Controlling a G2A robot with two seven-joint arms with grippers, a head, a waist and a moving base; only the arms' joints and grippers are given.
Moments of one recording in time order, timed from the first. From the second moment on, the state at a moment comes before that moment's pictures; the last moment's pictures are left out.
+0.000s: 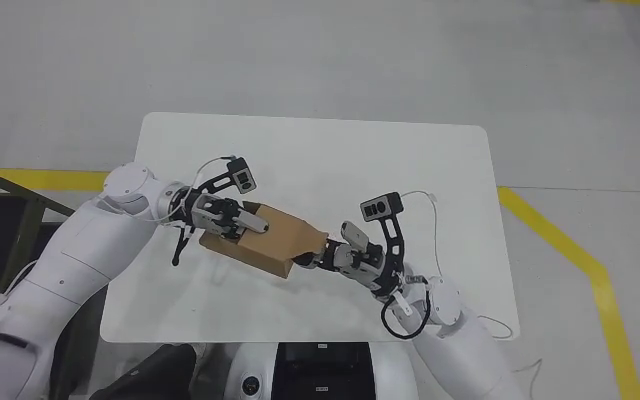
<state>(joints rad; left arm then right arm) 0.86 -0.69 -0.83 -1.41 -1.13 -0.05 -1.54 -1.43 -1.29 0.99 -1.81 0.68 -0.38 0.75</state>
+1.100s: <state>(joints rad) 0.86 -0.68 -0.83 -1.41 -1.13 -0.06 -1.54 -1.41 -1.26 1.07 -1.90 -0.03 -0.25 0.55</state>
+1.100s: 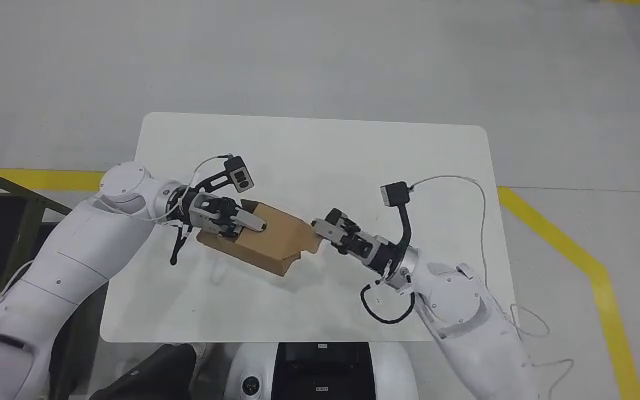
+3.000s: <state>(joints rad) 0.86 -0.67 -0.84 -1.43 -1.14 -0.05 -1.54 -1.39 -1.22 1.09 -2.01 -0.66 -0.42 0.53</state>
